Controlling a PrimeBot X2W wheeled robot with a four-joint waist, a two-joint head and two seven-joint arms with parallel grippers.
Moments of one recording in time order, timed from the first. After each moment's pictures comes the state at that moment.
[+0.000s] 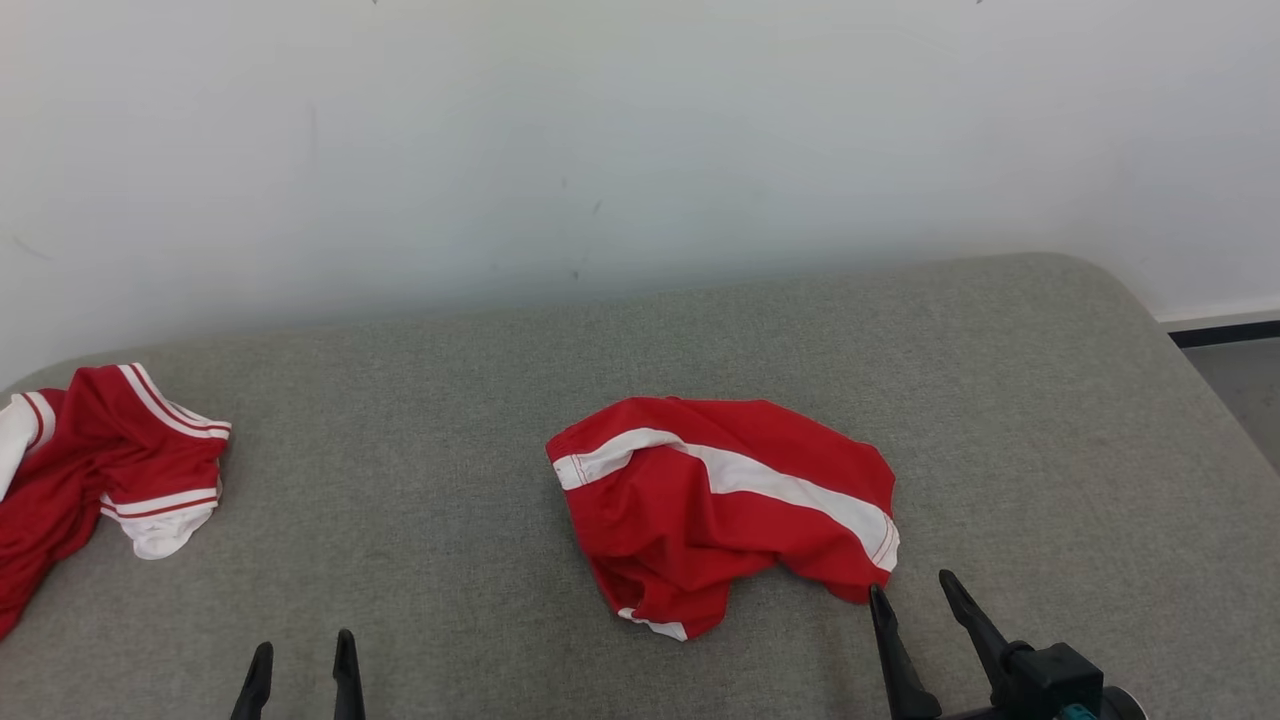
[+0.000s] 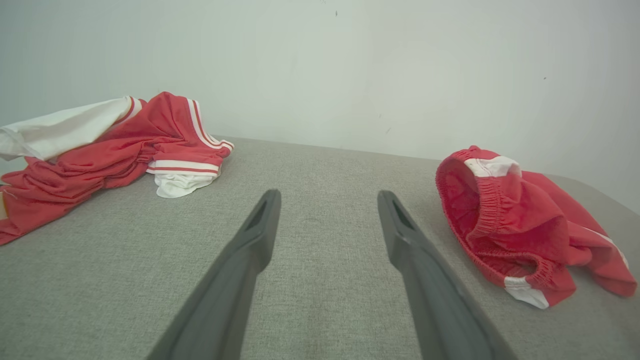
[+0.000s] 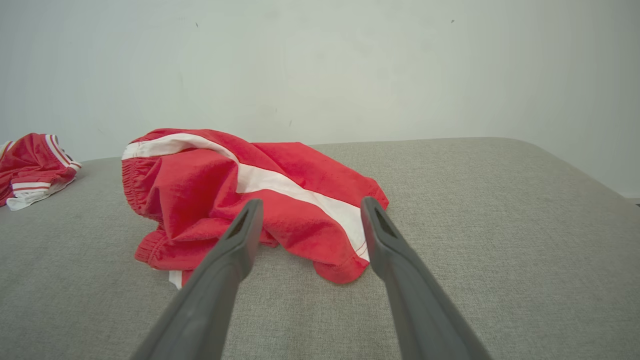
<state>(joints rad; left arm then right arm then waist) 0.12 0.06 0.02 0.12 -0.20 -0.01 -0.26 -0.02 -0.05 0.14 0.32 0.12 0.13 -0.24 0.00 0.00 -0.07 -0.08</state>
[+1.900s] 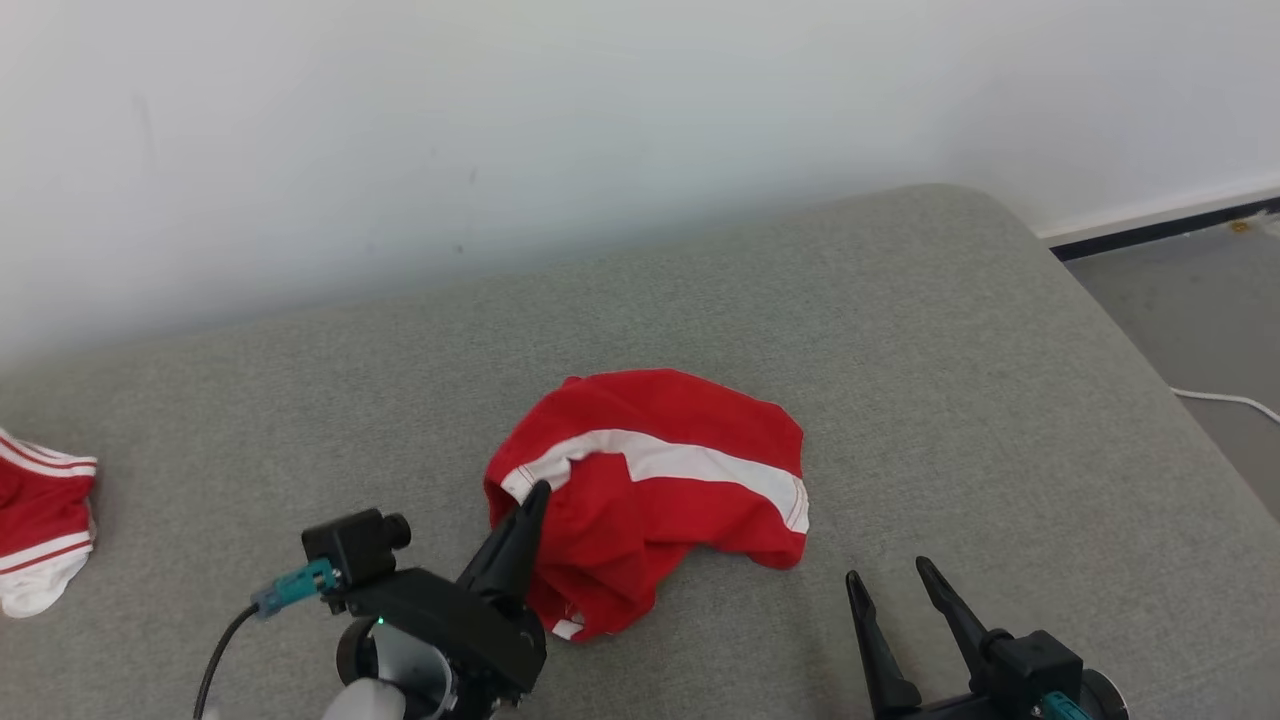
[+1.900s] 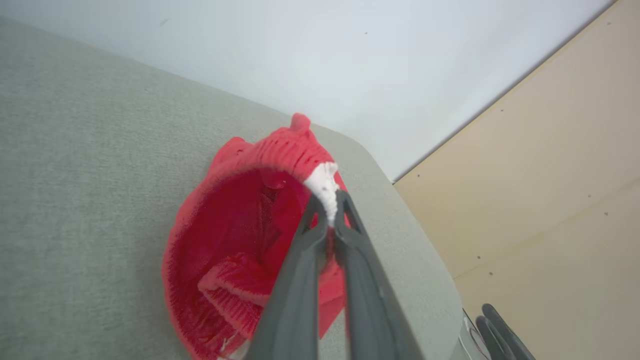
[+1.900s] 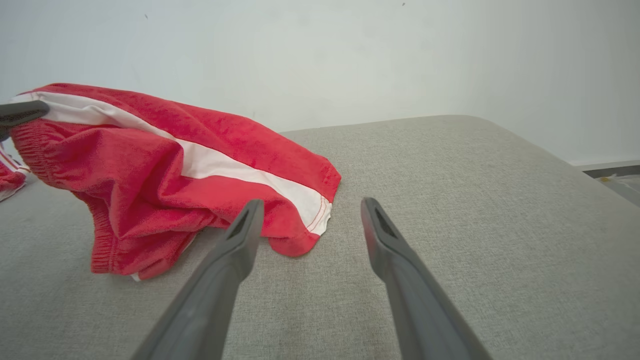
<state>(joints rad) -0.34 0.05 -0.31 0.42 -0.83 -0.13 -0.04 -0.06 -0.05 0.18 0.35 0.14 0.13 -0.26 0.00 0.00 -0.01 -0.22</state>
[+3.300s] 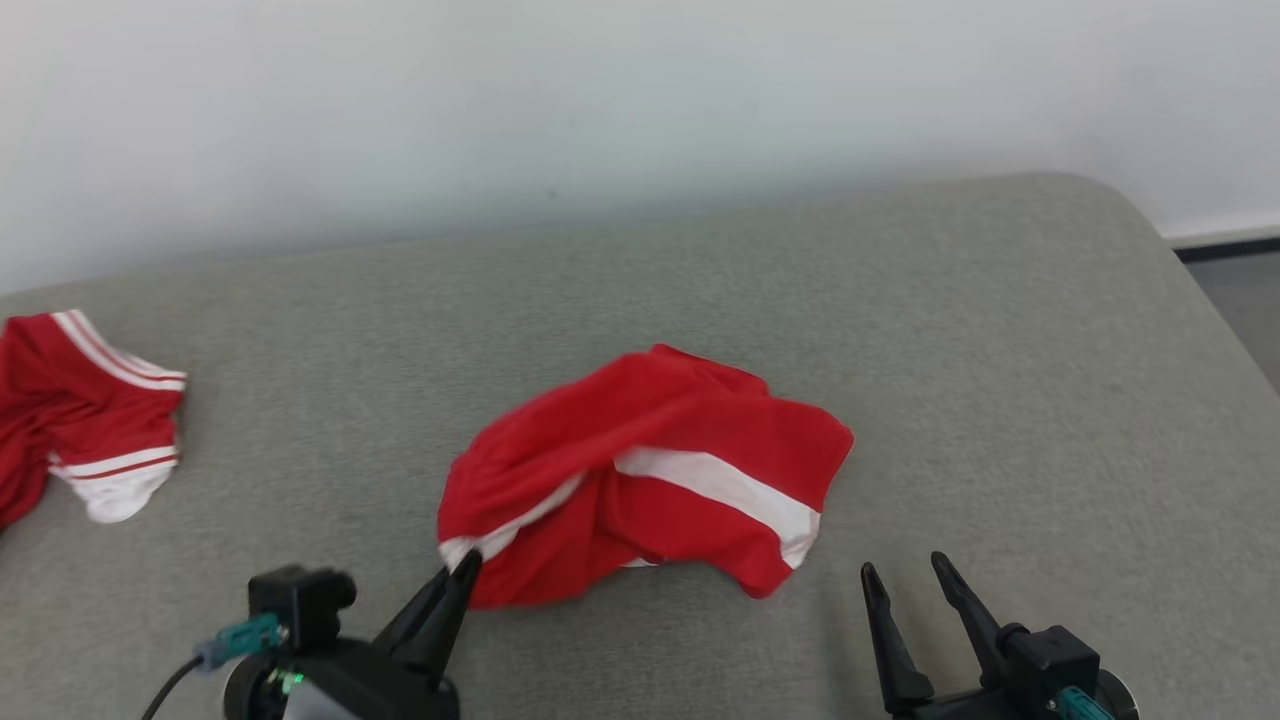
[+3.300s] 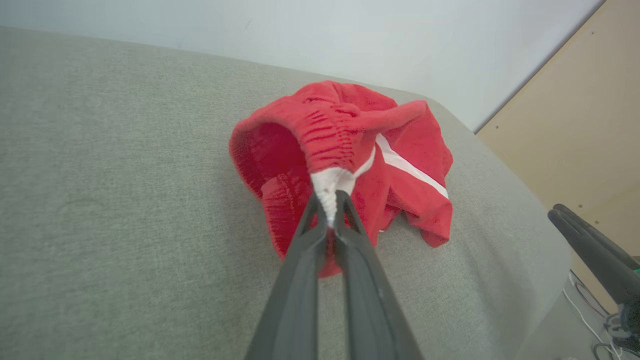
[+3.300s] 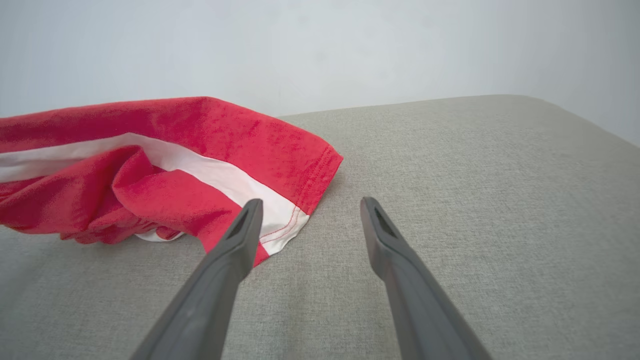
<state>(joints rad) -0.26 0.33 -0.50 0.26 -0.77 -0.09 -0.07 -0.06 -0.05 0.15 0.36 0.17 0.13 -0.26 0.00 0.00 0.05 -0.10</state>
